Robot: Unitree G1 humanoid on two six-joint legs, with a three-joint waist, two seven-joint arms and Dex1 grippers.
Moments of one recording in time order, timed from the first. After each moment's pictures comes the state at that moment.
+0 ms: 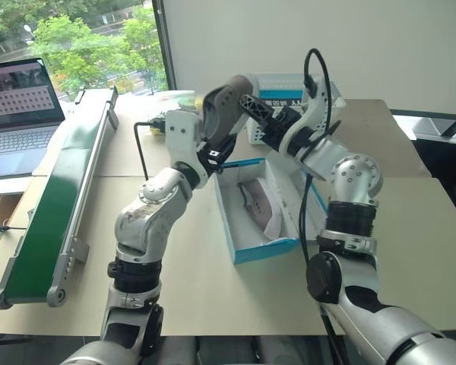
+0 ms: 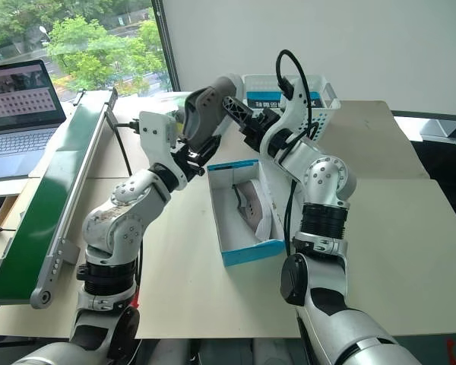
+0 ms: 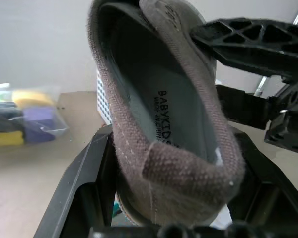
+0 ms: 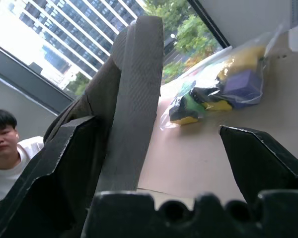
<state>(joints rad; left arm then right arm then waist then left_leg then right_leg) -0.61 0.09 -0.01 -0.31 -0.40 0.77 -0.13 -1.00 -0.05 -0.44 0.18 0.73 0.97 0.12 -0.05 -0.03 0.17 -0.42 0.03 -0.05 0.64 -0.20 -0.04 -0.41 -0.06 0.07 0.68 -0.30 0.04</state>
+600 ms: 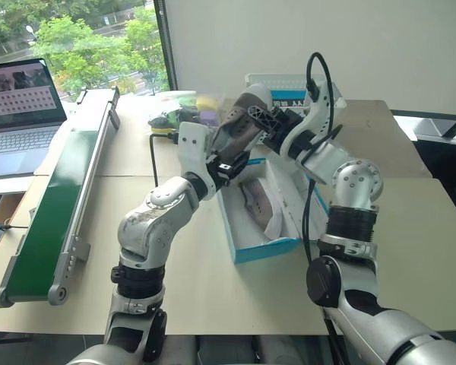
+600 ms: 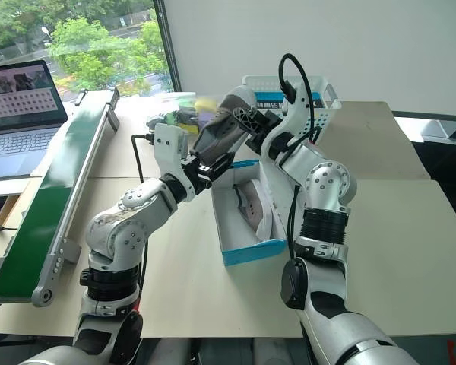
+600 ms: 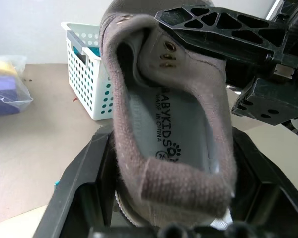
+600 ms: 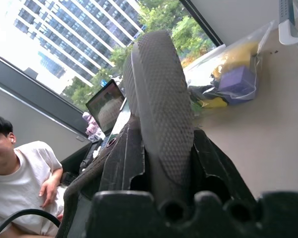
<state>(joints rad) -0.60 0.11 0.03 -0.34 -0.48 0.90 -0.17 -0.97 -0.05 -0.43 0.16 0.77 0.97 0.07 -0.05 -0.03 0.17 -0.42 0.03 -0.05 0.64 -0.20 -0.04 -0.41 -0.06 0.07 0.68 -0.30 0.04</state>
